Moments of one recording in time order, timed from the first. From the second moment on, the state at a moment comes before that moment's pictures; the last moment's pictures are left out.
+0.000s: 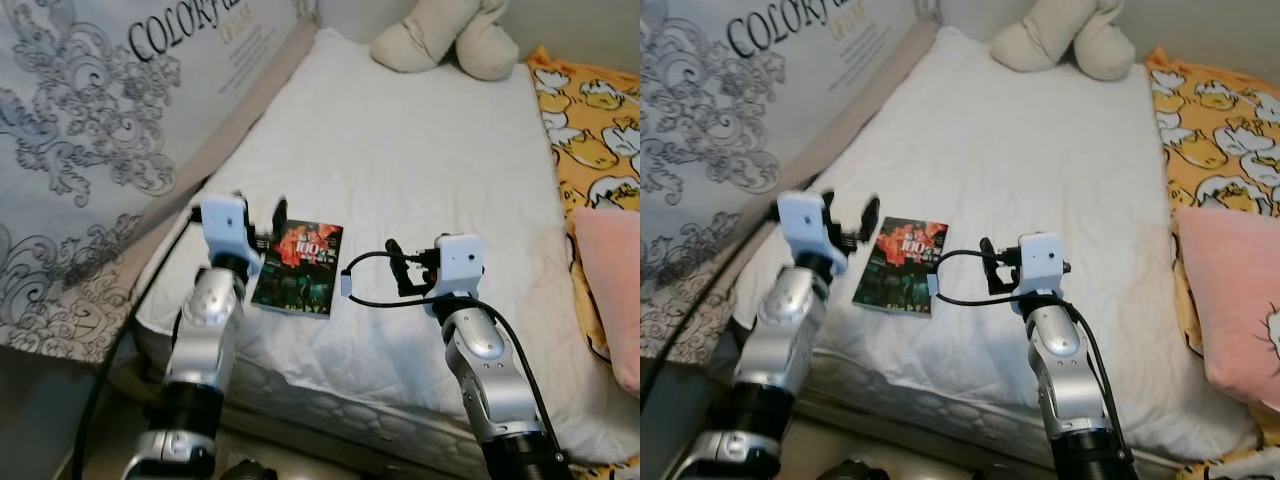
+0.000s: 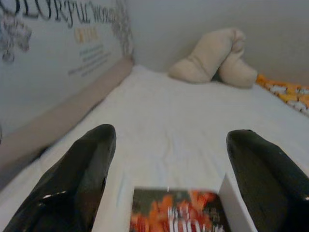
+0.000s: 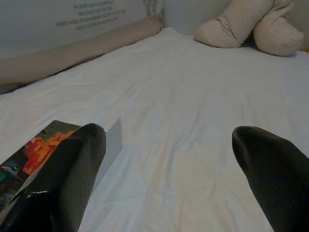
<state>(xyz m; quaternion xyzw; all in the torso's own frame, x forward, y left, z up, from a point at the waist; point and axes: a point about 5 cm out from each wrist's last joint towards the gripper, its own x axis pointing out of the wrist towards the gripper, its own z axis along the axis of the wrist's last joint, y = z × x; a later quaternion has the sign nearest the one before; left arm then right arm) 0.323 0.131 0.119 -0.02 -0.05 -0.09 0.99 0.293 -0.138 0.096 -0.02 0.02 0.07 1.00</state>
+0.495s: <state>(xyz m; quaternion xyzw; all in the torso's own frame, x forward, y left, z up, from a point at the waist) 0.322 0.124 0.109 -0.01 -0.02 -0.08 1.00 0.292 -0.138 0.090 -0.04 0.02 0.08 1.00</state>
